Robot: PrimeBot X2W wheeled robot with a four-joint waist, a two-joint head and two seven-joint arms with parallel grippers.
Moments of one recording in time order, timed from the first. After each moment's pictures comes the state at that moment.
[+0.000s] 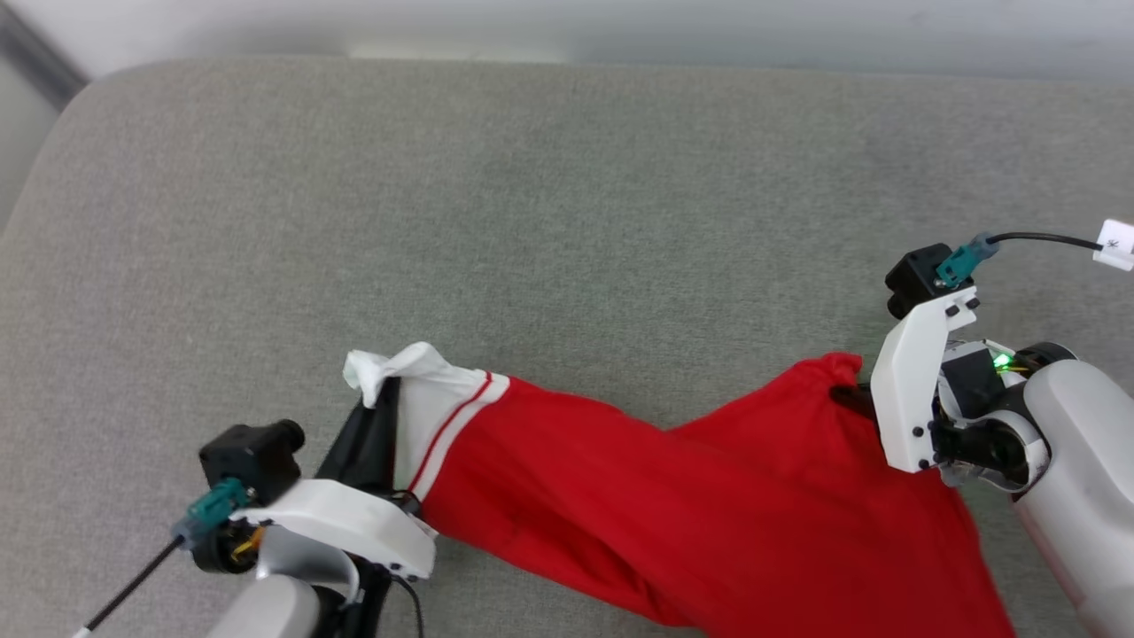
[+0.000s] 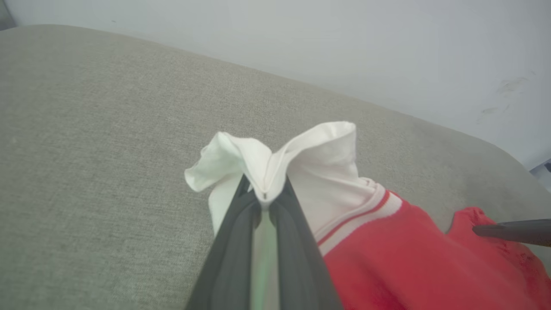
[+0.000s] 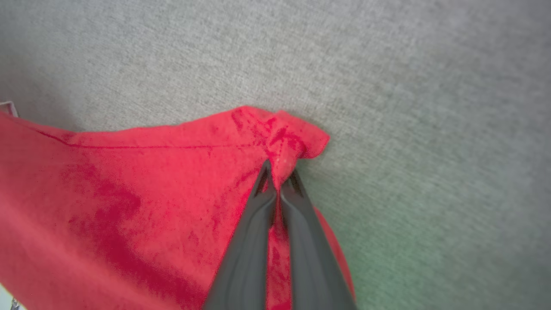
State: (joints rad) left arm -0.17 0.35 -0.44 0.02 -0.73 0.23 -0.20; right arm -0.64 -0.43 0.53 0.49 0.77 0.13 0.76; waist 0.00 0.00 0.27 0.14
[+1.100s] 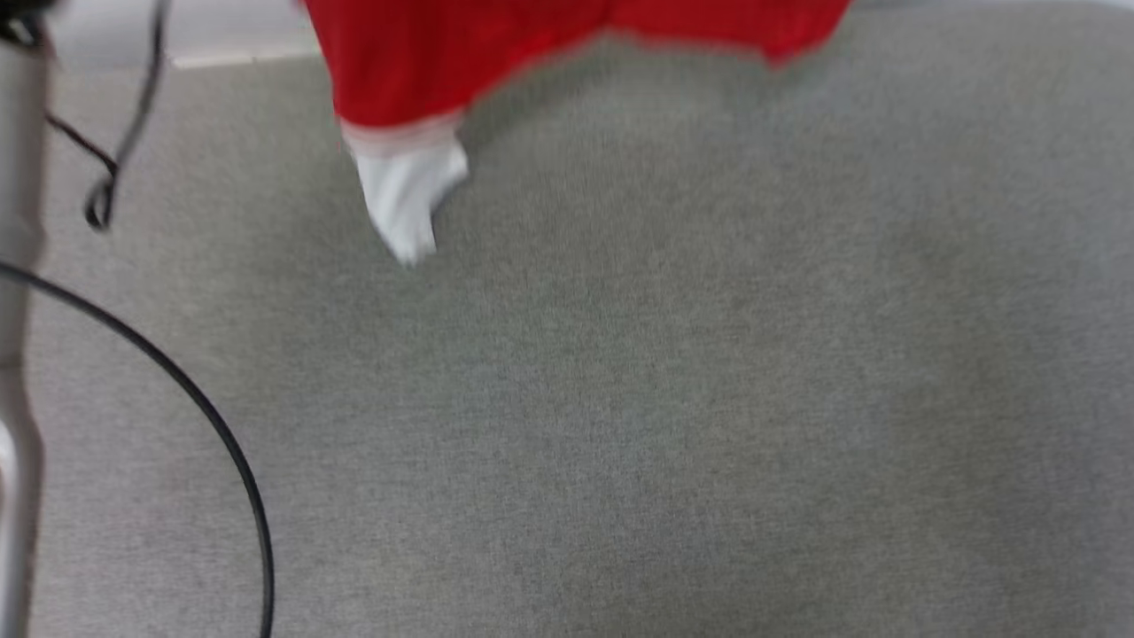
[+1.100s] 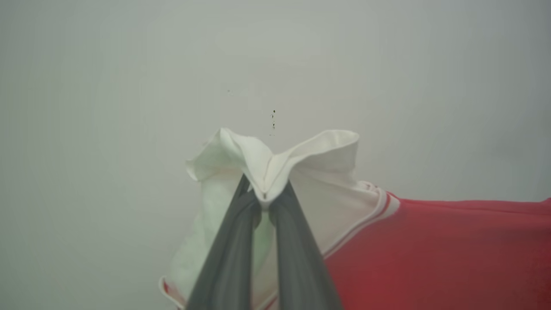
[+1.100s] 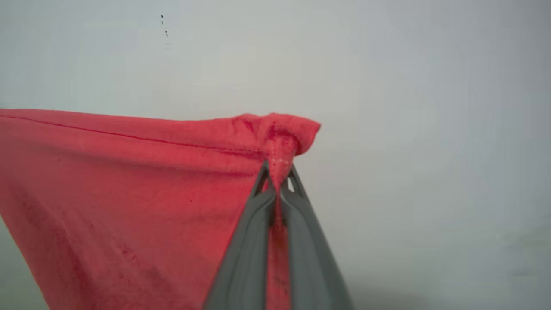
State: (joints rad) left arm -1.35 0.43 -0.33 0.56 -0.65 -0.02 -0.22; right arm -1.40 -0.26 0.25 0.74 0.57 0.13 0.16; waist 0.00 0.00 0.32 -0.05
